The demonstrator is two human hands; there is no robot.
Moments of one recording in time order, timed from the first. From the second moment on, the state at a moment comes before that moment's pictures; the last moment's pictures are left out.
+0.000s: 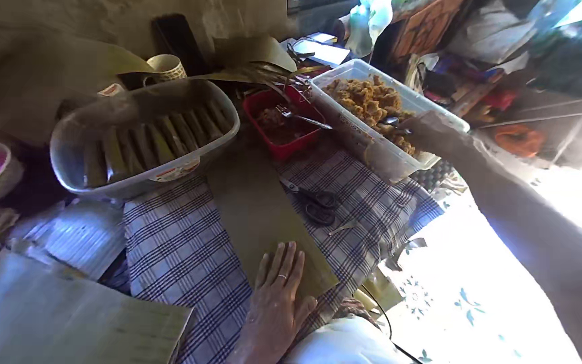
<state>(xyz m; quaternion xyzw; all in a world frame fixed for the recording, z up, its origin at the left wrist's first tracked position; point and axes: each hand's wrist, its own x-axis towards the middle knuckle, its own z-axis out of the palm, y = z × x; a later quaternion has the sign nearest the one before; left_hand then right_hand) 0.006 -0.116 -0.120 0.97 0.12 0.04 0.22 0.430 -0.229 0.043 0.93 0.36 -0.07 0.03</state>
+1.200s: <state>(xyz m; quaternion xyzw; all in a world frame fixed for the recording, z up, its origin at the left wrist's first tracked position) -0.003 -0.107 -0.127 0.96 0.10 0.04 0.26 0.457 -0.249 0.081 0.86 0.45 -0.20 0.16</state>
